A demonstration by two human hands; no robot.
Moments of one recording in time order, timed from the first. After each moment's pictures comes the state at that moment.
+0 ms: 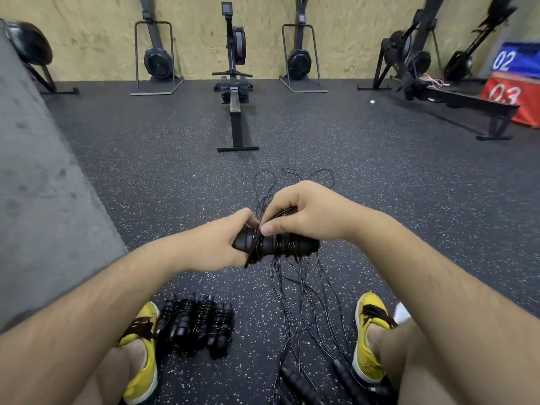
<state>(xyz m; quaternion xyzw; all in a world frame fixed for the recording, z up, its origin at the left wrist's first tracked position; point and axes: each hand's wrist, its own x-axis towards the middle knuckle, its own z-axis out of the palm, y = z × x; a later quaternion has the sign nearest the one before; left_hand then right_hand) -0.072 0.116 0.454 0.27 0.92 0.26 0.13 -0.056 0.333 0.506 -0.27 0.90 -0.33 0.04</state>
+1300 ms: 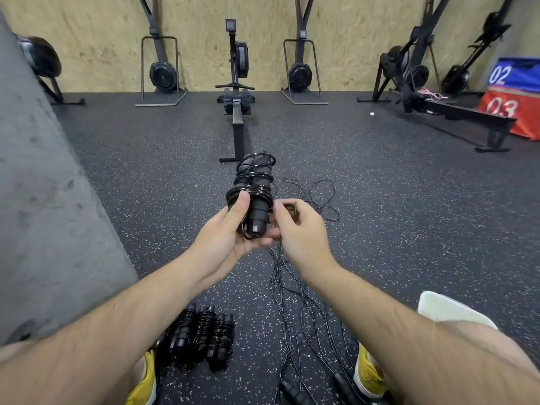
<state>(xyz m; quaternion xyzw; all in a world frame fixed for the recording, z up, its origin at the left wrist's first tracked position) -0.050 0.151 0.467 0.06 0.56 0.82 0.11 -0.049 0.291 0.452 -0.01 0.72 -0.67 -0.17</state>
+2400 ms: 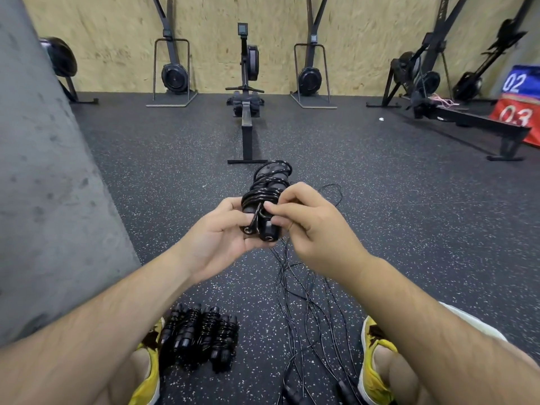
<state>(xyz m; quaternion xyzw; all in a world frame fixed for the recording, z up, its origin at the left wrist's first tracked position) -0.051 0.123 0.478 0.15 0.49 0.84 0.17 -0.046 0.317 0.482 -0.36 0.82 -0.31 -0.31</state>
